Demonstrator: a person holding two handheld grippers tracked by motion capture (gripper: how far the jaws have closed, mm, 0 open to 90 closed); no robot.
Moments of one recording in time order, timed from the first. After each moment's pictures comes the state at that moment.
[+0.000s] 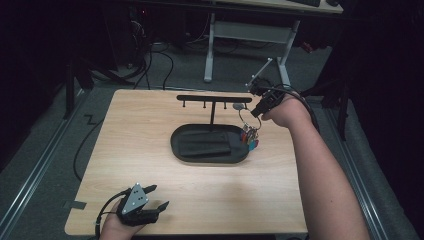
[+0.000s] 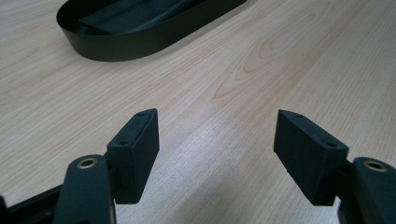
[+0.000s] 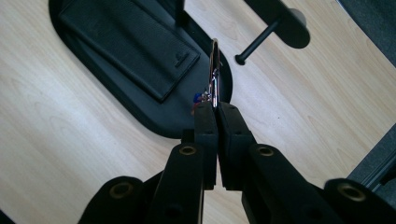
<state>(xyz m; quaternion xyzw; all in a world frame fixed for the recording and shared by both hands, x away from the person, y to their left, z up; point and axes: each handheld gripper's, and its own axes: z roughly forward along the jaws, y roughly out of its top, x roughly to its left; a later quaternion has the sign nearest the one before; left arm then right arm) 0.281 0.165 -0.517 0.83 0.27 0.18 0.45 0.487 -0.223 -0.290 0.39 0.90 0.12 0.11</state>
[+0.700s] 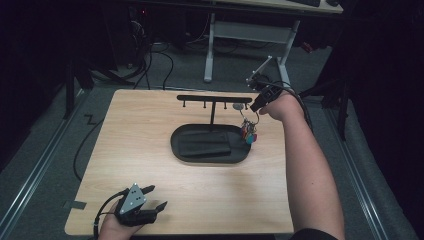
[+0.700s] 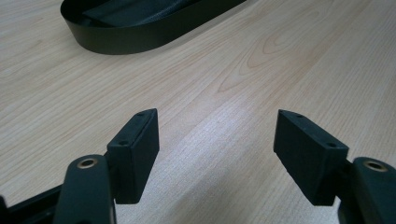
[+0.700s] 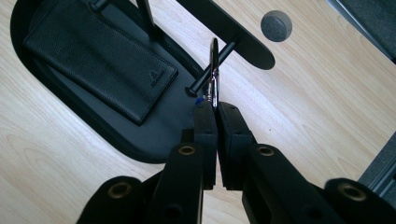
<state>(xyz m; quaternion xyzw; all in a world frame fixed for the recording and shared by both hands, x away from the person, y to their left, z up) 0.282 0.170 -0.520 0.83 0.28 0.17 0.45 0.522 -0.232 -0.311 0.44 0.88 0.13 0.11</state>
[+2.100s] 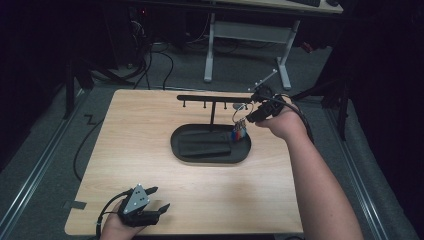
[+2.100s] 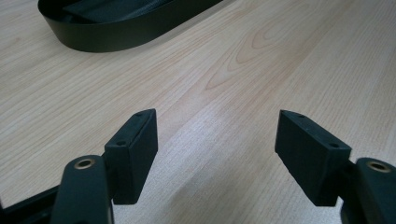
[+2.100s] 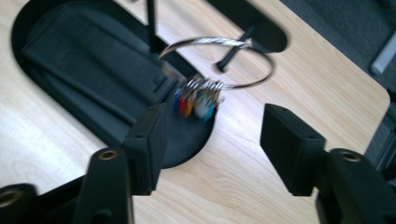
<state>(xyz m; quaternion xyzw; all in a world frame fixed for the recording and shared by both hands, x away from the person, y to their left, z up) 0.281 0.162 -0.521 0.84 0.27 0.16 0.44 0.474 -0.228 -0.317 0.43 0.87 0.17 0.18</state>
